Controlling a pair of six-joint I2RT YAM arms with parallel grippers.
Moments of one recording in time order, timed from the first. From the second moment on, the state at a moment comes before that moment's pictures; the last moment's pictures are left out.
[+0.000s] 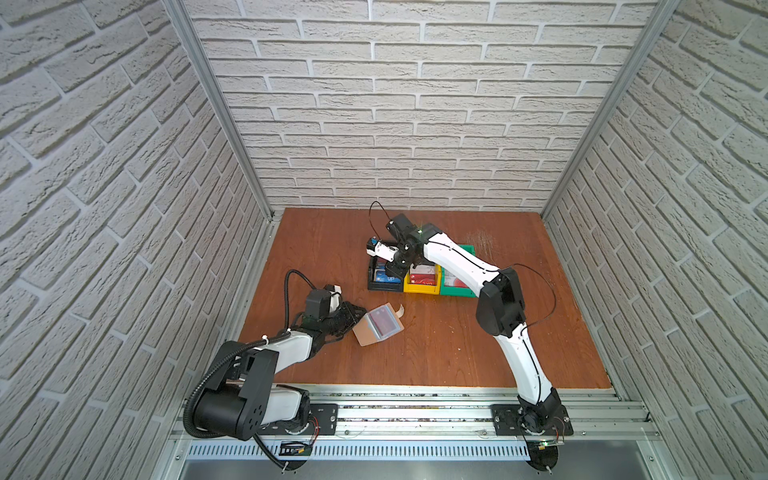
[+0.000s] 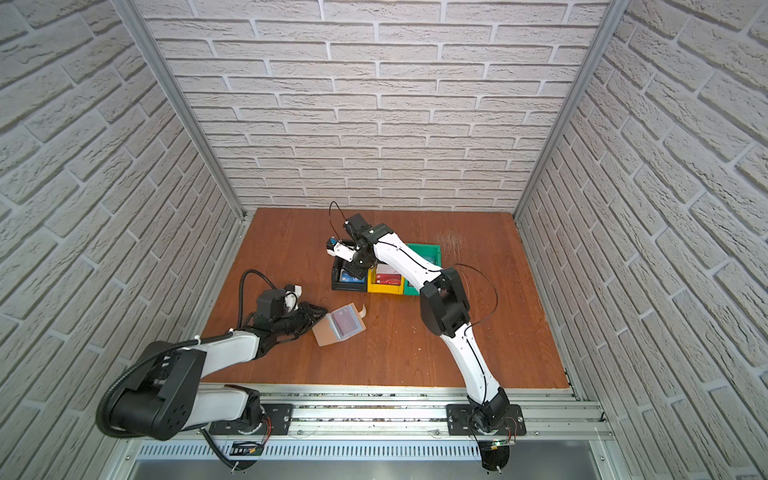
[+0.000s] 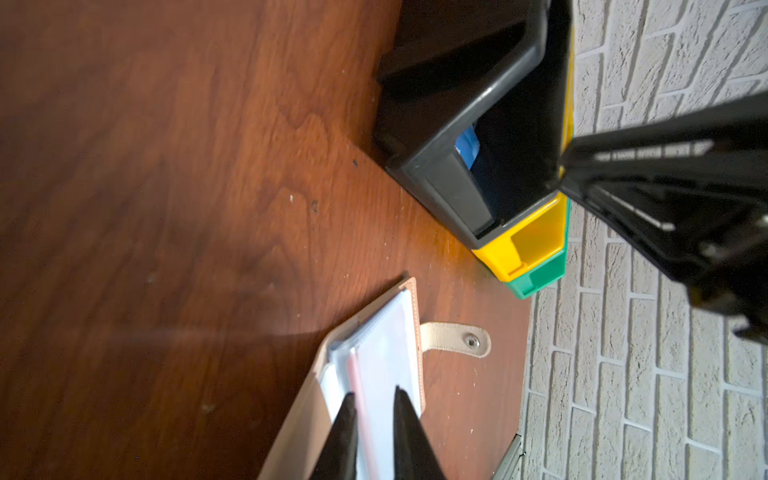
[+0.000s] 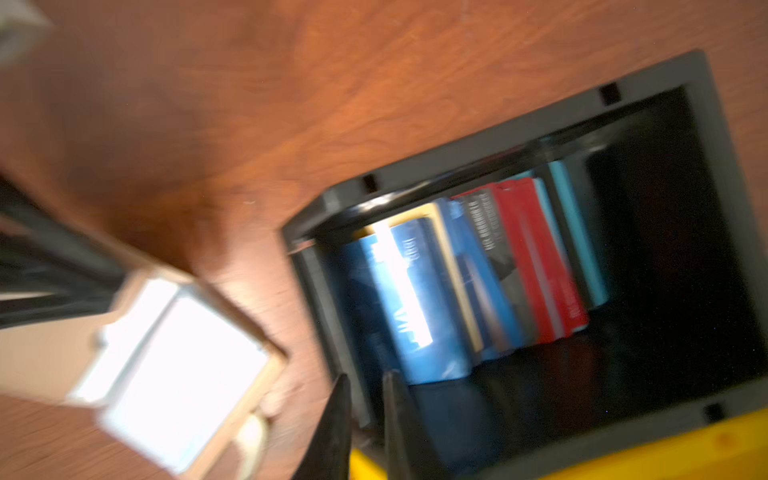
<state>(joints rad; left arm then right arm) -0.25 1.30 0.32 0.30 0.51 -0.89 0.61 2.26 2.10 -1.03 -0.27 -0.36</state>
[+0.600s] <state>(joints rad) -0.25 1.24 0.30 0.17 0.50 -0.87 0.65 2.13 1.60 -0.75 -0.54 -0.03</state>
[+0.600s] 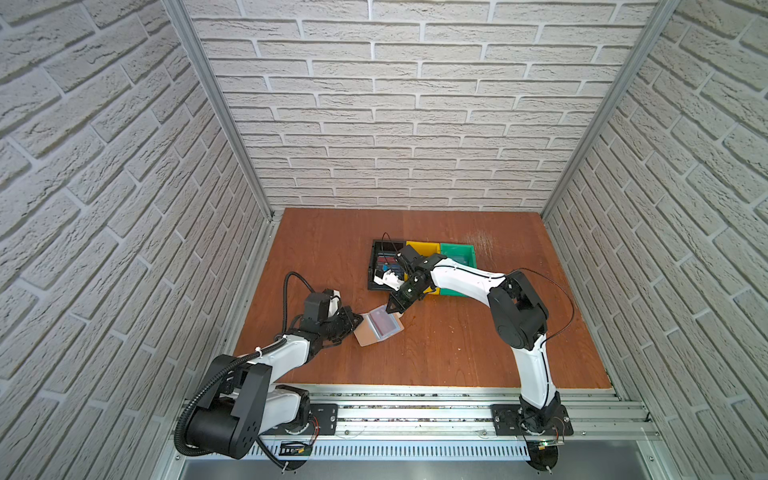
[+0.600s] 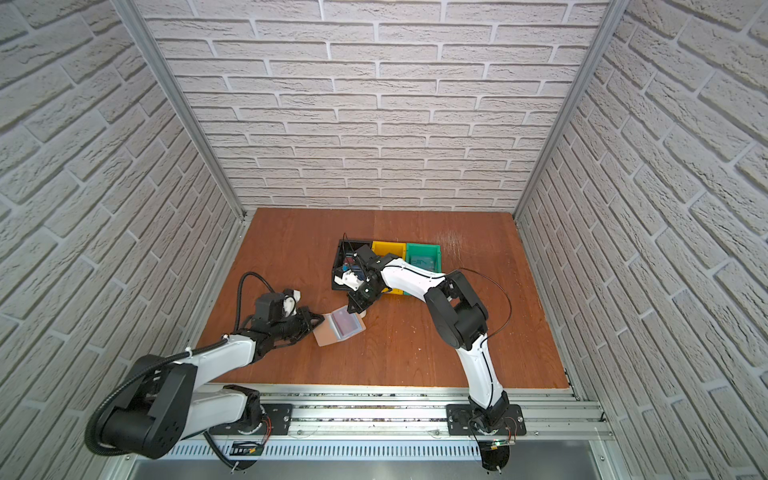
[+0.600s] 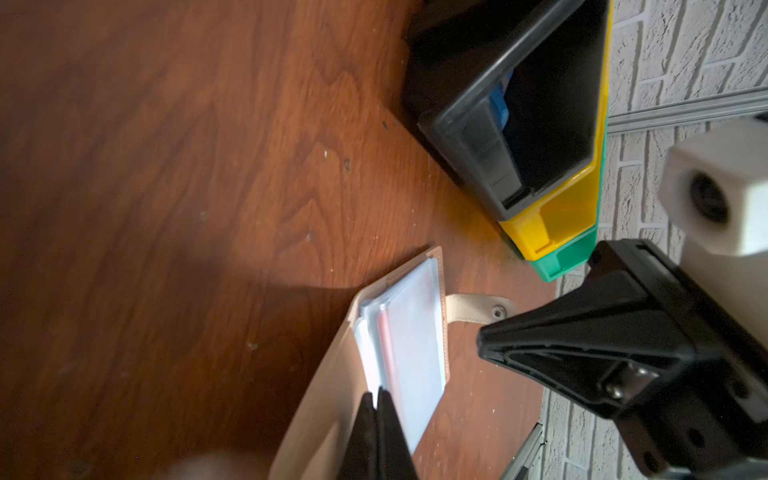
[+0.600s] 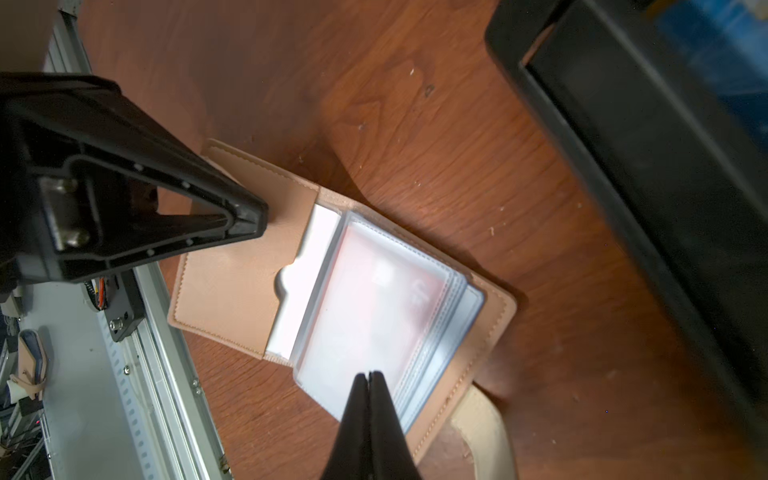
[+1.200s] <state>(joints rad) -0.25 1.28 0.30 0.15 0.47 -0.85 0.66 2.15 1.59 -0.76 -0.43 -0.02</state>
